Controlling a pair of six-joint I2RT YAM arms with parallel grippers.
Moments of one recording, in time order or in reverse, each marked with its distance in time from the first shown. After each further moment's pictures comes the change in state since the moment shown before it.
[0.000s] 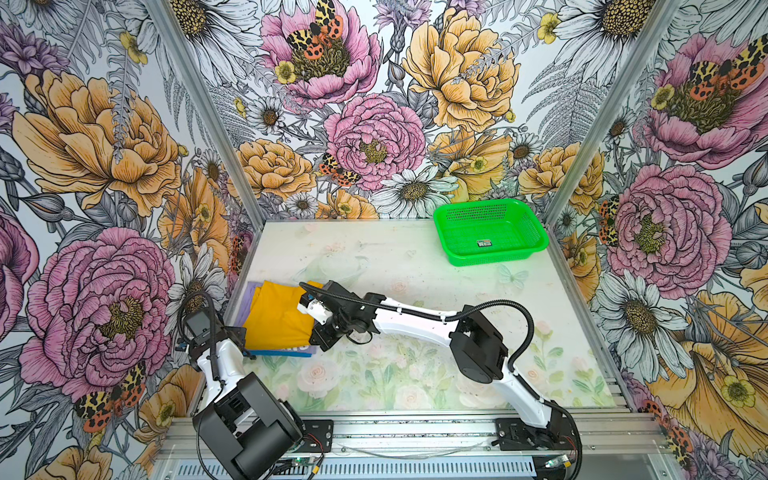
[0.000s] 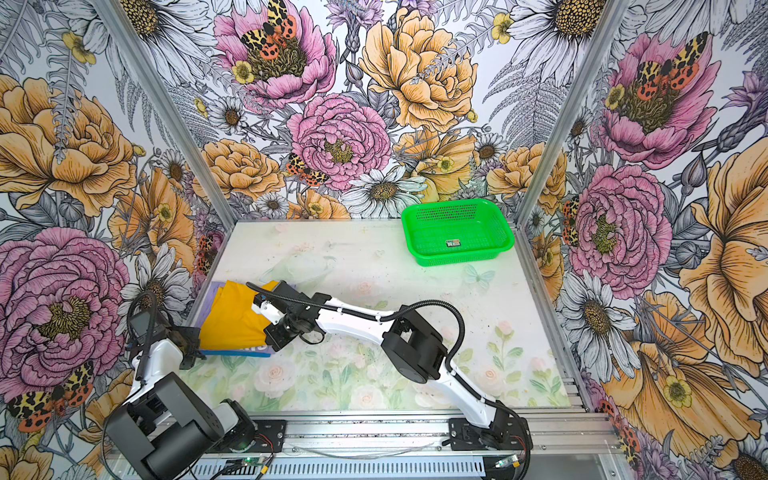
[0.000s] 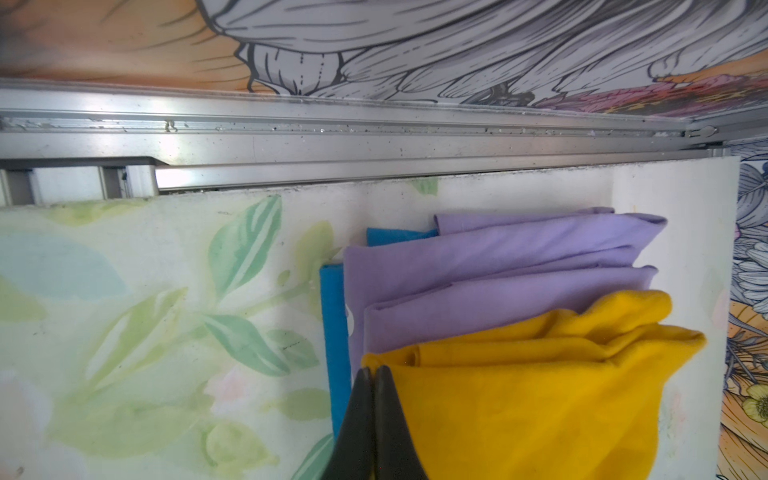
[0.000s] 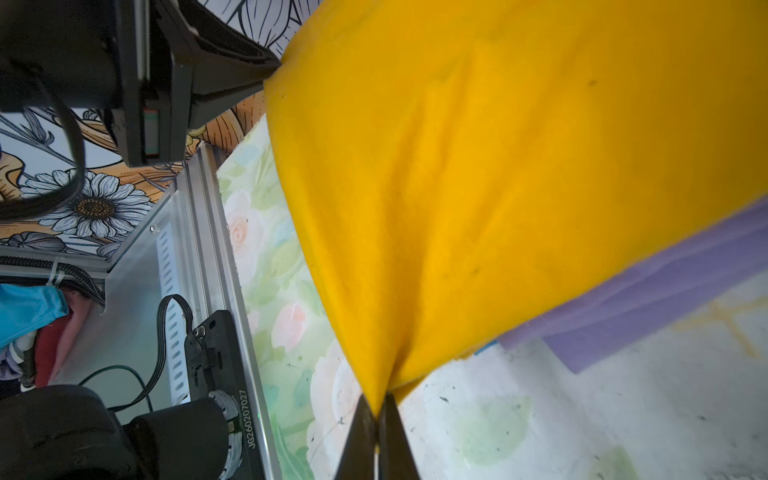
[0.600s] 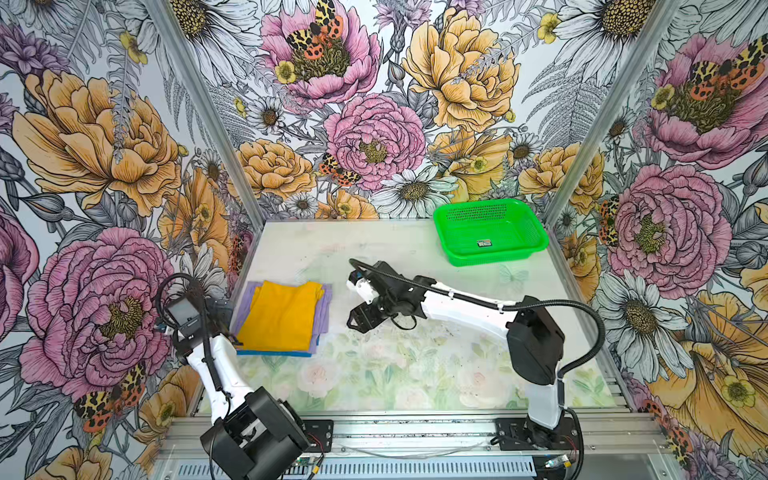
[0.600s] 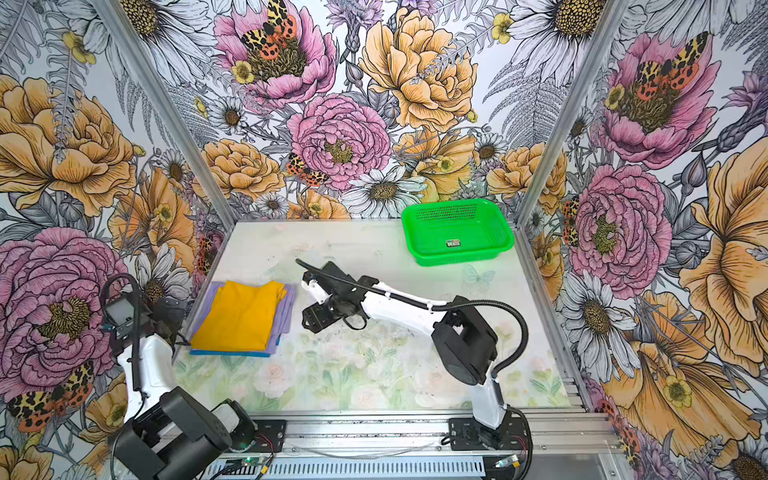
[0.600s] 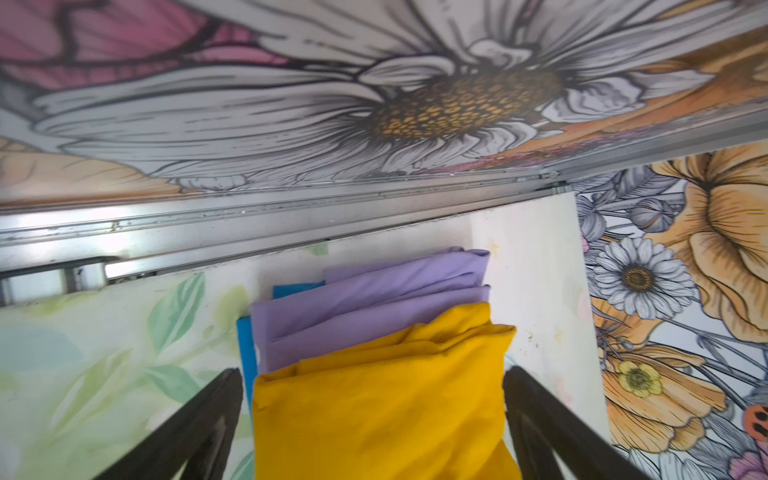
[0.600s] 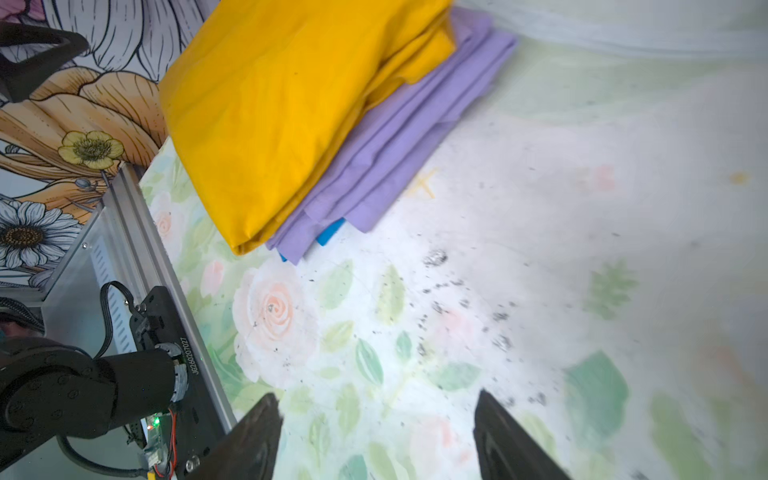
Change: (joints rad) left arm -0.011 -0.039 0.201 -0.026 0.069 0.039; right arm -0.183 -0.442 -0.467 -0.027 0.126 -0.016
